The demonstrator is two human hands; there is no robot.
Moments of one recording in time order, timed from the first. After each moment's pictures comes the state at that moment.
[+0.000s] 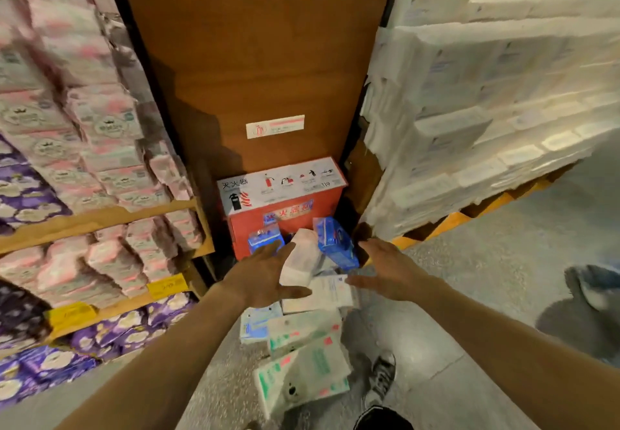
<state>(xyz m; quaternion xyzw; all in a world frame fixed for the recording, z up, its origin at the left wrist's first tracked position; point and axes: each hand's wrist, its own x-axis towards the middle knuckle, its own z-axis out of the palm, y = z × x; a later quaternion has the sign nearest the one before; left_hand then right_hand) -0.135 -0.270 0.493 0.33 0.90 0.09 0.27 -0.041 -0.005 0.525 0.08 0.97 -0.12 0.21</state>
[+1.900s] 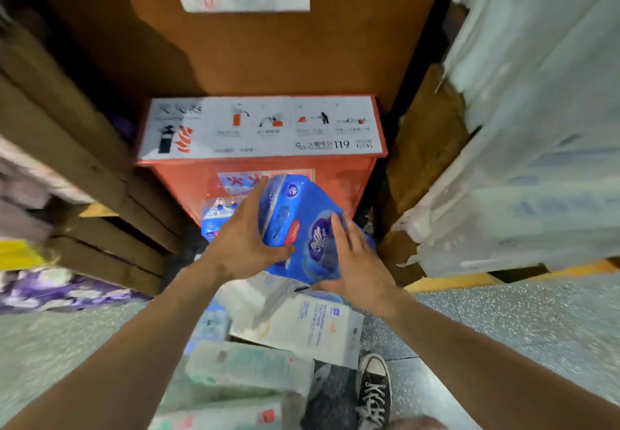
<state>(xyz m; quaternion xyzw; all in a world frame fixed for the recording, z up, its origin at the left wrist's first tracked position) -0.328 -0.018 0.133 0.03 0.91 0.40 0.12 -0.303 0.219 0.065 -0.12 0.97 -0.16 0.13</state>
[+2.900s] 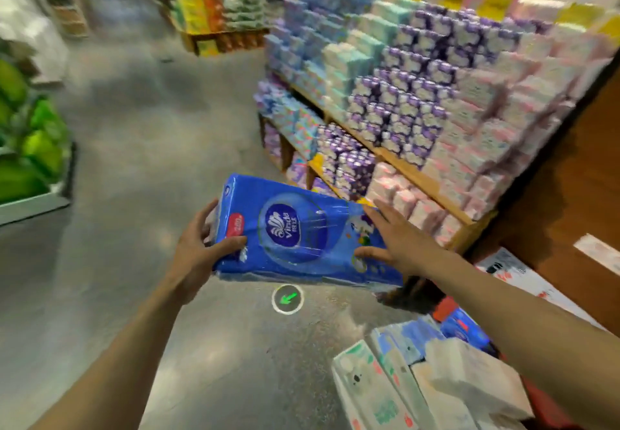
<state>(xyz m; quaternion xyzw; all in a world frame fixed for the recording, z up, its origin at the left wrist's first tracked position) 0.381 -0.290 0.607 -0.41 0.59 0.57 -0.39 0.023 -0.177 0.610 -0.67 0.73 -0.06 0.13</state>
